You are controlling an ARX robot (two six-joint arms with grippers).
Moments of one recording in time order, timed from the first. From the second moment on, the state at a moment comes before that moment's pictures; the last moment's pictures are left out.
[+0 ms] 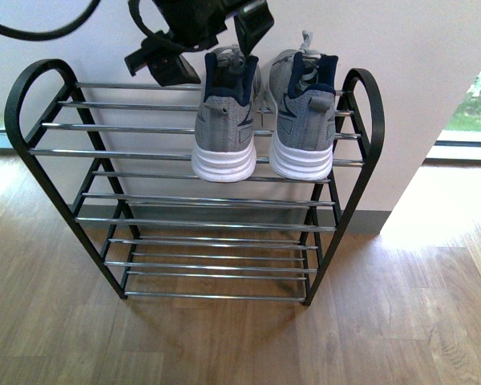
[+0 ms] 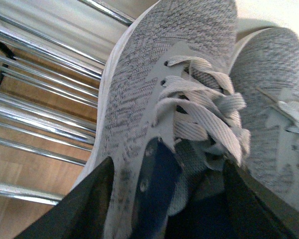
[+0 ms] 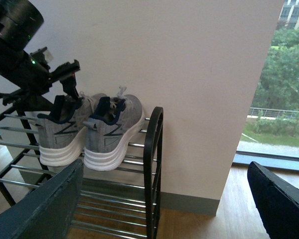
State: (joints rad) left arm -0.42 2.28 1.80 -0.33 -0.01 -0.79; right arm 0.00 0.00 0.02 0.00 0.00 -0.01
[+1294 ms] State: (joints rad) left arm -0.12 1.10 0.18 0.92 -0.11 -0.01; right arm 0.00 0.00 0.02 0.00 0.00 -0.01
